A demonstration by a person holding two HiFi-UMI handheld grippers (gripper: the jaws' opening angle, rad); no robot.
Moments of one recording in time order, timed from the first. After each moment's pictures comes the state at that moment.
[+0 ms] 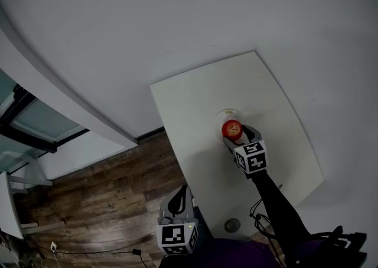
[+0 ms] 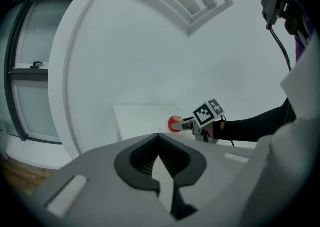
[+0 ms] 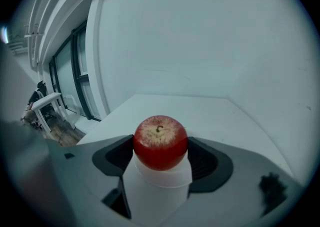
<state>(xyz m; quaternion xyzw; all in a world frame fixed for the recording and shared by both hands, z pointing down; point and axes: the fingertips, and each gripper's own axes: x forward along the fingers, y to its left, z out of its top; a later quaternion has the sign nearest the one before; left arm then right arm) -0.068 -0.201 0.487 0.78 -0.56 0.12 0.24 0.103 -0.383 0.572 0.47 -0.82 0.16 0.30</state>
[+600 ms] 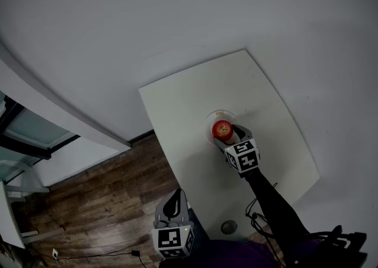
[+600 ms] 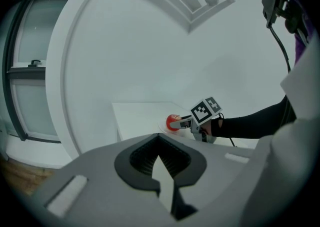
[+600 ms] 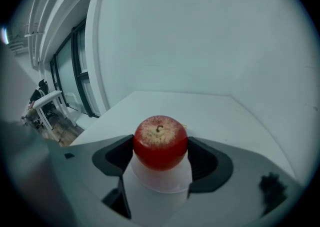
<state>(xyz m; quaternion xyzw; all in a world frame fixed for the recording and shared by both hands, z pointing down) -0.061 -0.209 0.494 0.78 -0.56 0.13 0.25 0.103 -0.394 0.583 0.46 -0.82 0.17 0.31</state>
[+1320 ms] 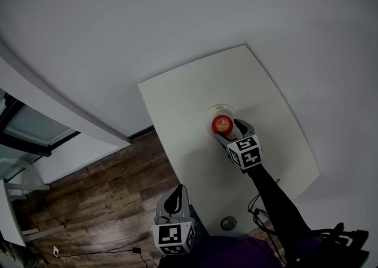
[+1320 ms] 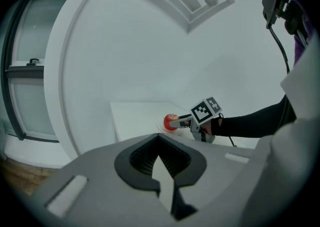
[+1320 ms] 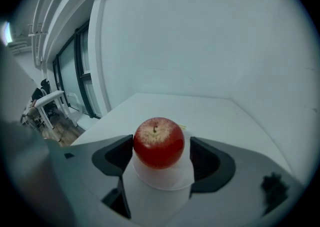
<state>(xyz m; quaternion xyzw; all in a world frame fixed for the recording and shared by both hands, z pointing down) -0.059 -0.205 0.495 0.79 -0.55 0.13 0.26 0.105 -0.389 0.578 0.45 -0.82 0.15 0.30</state>
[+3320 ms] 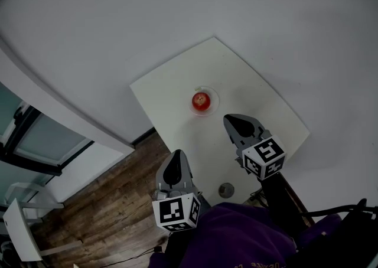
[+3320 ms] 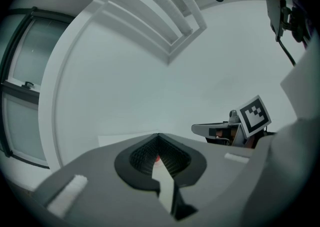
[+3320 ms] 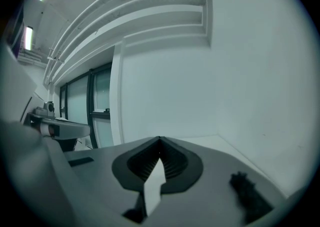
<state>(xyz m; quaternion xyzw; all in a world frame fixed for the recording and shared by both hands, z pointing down) -0.017 -0.171 0.379 0.83 -0.54 0.02 0.12 0.125 -0.227 0.376 0.49 -0.86 0.07 0.10</state>
